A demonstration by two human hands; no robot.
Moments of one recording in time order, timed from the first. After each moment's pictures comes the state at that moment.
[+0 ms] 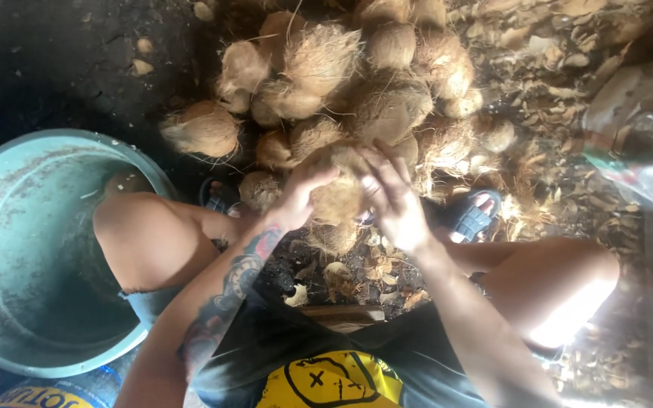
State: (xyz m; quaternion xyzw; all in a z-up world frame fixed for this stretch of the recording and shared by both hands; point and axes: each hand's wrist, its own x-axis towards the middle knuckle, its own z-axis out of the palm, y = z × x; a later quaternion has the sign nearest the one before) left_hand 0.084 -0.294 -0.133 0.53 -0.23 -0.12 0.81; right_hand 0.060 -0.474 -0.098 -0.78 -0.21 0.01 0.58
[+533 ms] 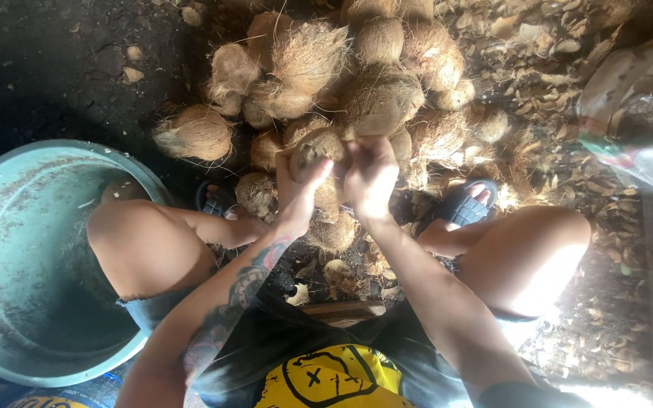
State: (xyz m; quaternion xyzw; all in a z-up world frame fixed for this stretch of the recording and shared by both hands) left_hand 0.069 -0.293 -0.137 0.63 0.10 -0.02 0.77; right_hand 0.090 -0.422 -0.118 -0.81 0.04 -0.23 0.54
